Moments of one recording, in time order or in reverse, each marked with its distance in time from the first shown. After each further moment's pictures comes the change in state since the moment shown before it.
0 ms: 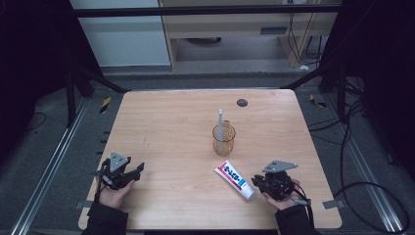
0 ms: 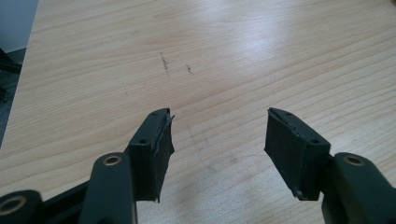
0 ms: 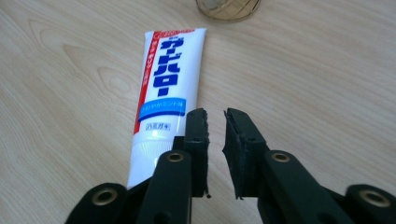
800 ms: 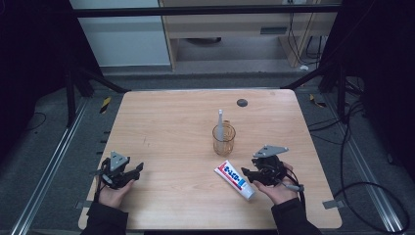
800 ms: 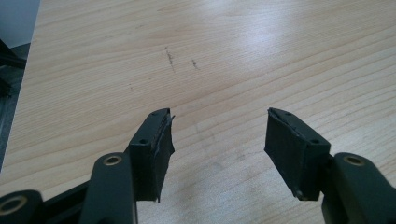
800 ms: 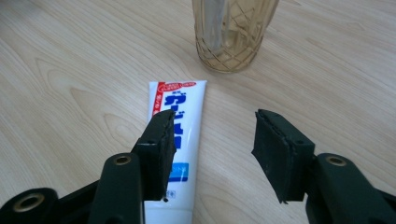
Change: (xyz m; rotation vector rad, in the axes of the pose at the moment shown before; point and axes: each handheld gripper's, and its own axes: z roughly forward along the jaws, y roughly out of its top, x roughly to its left) left arm 0.002 0.000 0.001 0.023 0.012 0.000; right arm 0.008 0.052 0.000 0.001 -0.022 -0.037
